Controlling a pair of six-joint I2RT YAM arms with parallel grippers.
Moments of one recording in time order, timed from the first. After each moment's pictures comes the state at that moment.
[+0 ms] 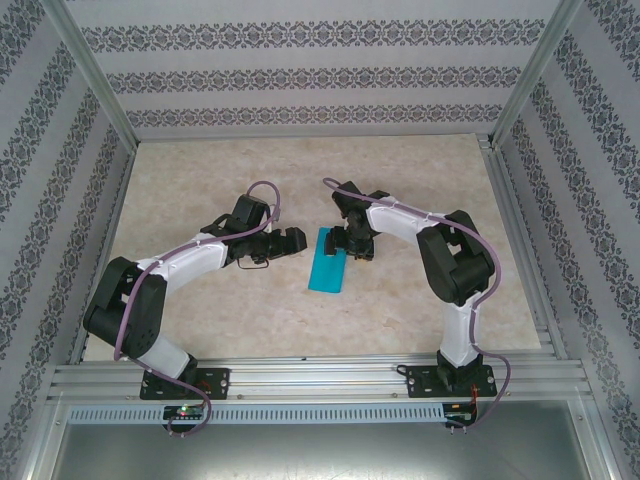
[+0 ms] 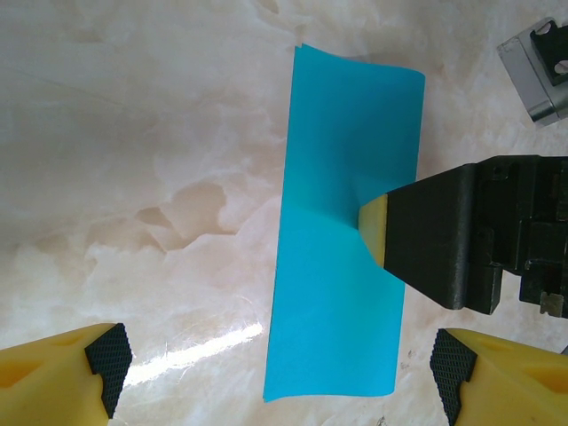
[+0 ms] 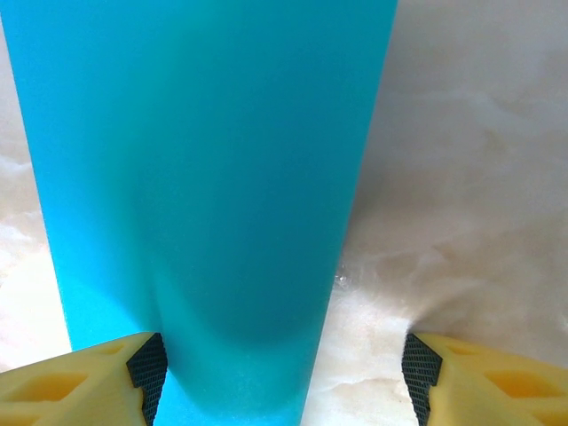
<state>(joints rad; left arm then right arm) -0.43 1.56 0.91 -0.26 0.38 -0.66 0.53 1.99 1.36 -0.78 -0.19 0.62</state>
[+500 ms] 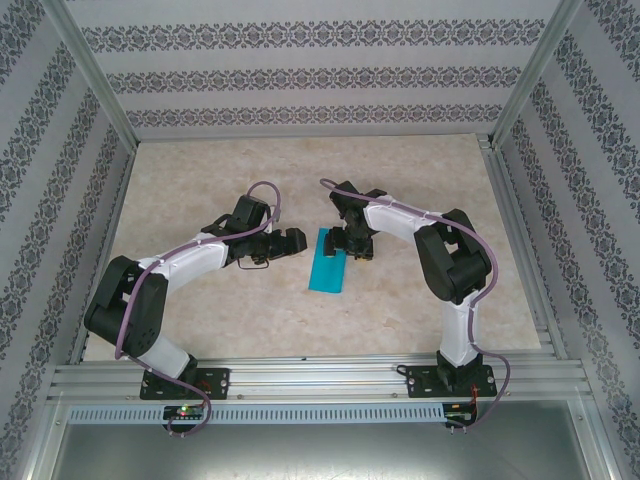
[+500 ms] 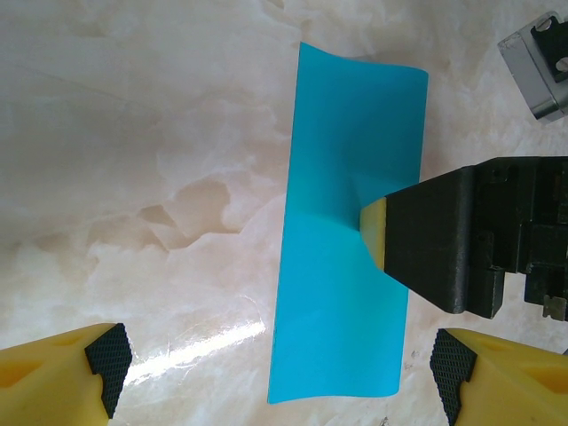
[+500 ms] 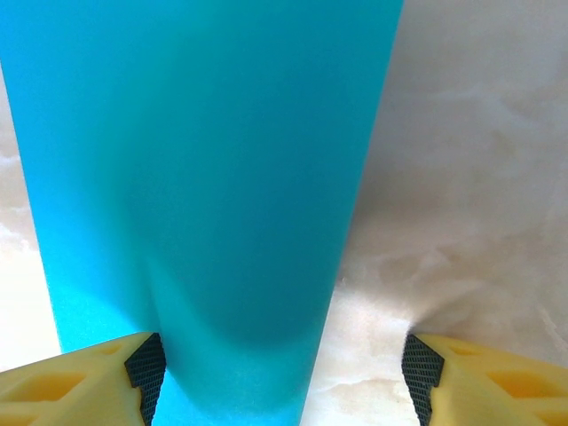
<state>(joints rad) -0.43 1.56 0.91 -0.26 0.39 -0.66 0.53 2.01 1.39 -0.81 -0.17 0.61</state>
